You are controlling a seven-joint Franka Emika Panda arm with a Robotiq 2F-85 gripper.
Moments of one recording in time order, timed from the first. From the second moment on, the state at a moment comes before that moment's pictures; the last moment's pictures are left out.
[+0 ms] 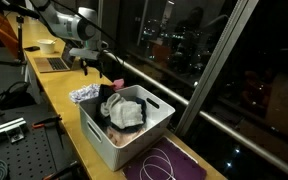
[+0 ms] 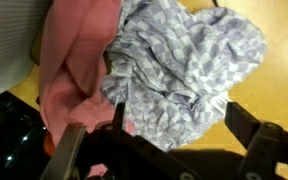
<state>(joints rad) 0.31 0.45 0.20 -1.95 -0.30 2.46 -0.07</state>
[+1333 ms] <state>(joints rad) 0.34 0.73 0.05 -1.67 -0.45 2.46 -0.09</state>
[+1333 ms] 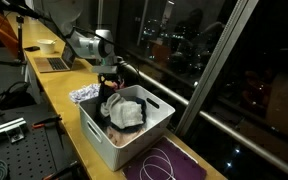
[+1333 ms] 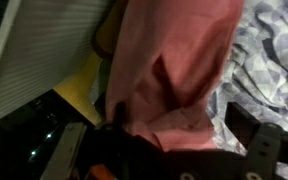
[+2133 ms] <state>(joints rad) 0.35 0.81 0.04 -1.63 -0.45 2.46 -0.09</state>
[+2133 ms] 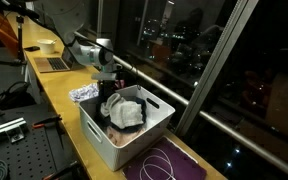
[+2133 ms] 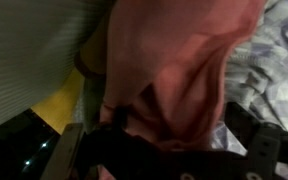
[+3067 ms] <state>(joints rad) 0.37 0.80 0.15 -1.69 -0.36 2.46 -0.08</state>
